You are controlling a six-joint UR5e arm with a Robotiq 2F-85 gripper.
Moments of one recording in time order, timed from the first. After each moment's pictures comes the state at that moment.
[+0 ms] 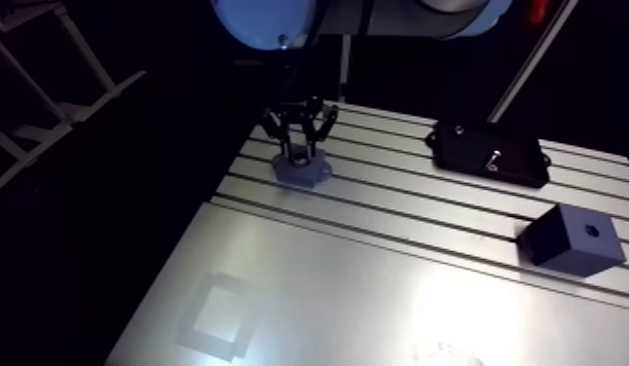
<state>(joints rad) 0.25 -1.10 1.75 -2.11 -1.58 -1.48</state>
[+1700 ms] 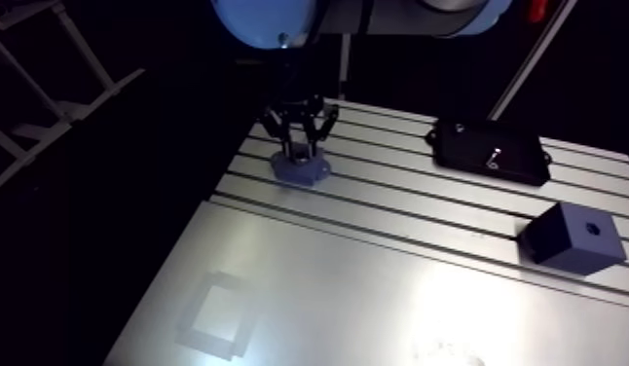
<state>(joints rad) 0.24 -1.09 1.75 -2.11 -1.59 -1.48</state>
